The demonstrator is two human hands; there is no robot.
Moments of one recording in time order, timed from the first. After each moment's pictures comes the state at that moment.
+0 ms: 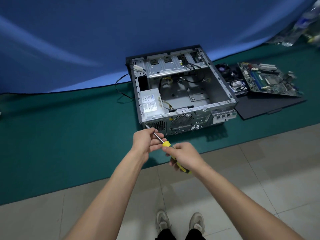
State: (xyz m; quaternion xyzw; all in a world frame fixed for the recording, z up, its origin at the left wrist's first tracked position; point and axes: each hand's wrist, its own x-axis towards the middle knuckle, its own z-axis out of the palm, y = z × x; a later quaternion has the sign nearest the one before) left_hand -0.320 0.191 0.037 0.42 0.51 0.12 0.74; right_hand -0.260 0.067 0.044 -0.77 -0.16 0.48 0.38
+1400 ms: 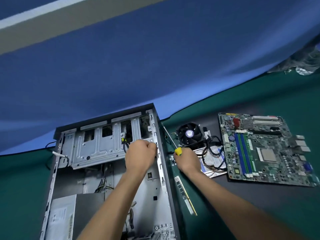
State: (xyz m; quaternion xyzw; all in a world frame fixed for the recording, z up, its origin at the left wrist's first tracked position) left_hand 0.074 0.253 0.023 0.82 0.52 0.04 0.26; right_hand 0.168 0.155 -0.057 -0.87 -0.17 0.38 0.26
